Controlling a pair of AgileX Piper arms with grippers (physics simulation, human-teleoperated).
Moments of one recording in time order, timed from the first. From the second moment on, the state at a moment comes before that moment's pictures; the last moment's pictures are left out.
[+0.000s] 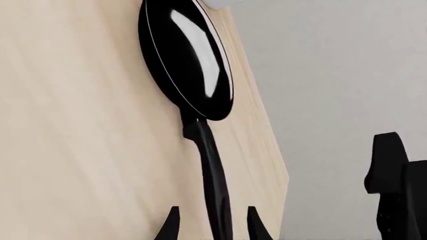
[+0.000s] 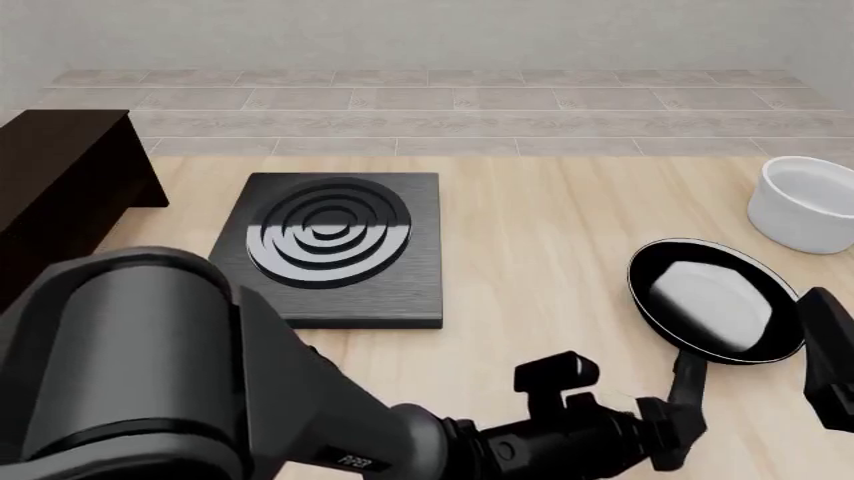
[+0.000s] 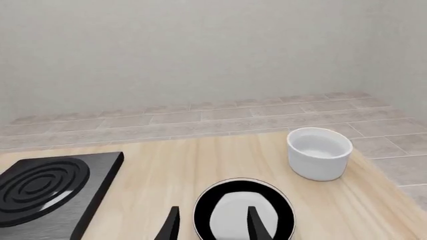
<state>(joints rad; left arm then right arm) -1.23 2.25 -1.08 -0.81 -1.08 -0.04 0.01 0.00 0.00 0.07</state>
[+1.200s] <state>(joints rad) -1.24 2.30 -1.16 -0.83 -1.06 -0.05 0.01 0.00 0.00 0.08</state>
